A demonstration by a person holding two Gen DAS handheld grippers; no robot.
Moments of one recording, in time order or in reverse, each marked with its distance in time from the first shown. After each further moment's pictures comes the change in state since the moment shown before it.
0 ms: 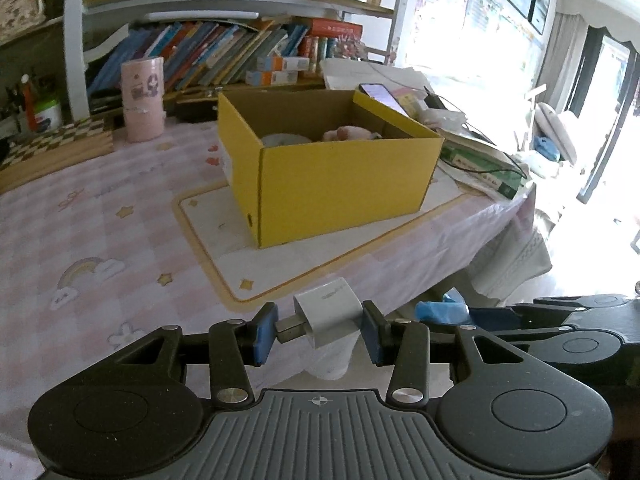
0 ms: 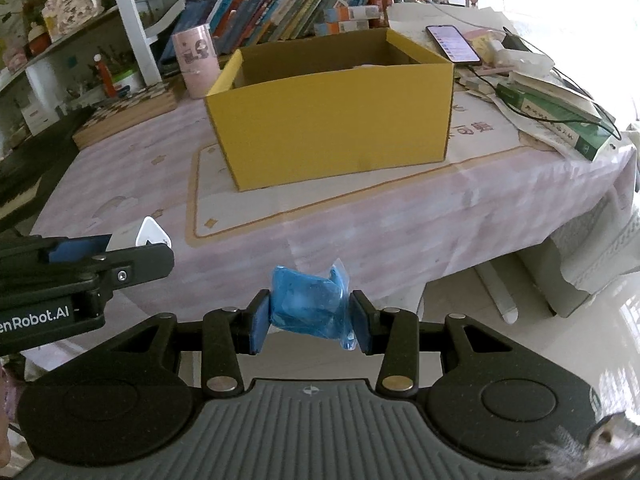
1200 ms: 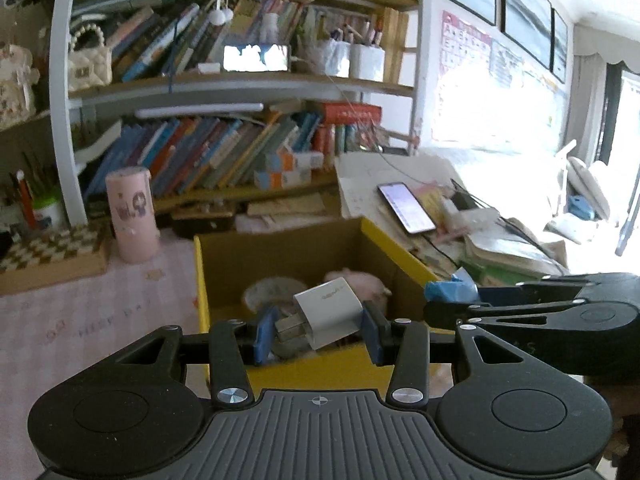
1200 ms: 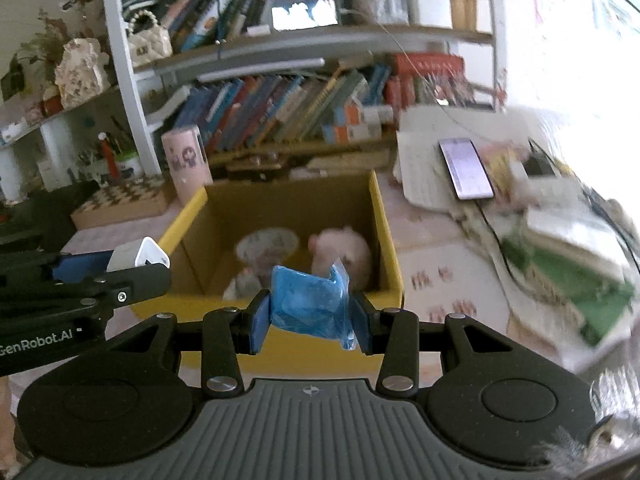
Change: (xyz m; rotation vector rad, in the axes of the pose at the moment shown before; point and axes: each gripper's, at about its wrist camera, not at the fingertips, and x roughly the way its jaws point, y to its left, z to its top) left arm 0.062 -0.048 0.126 0.009 -0.233 0.144; right arm 0.026 -0.093 0.155 -0.136 -0.222 0.109
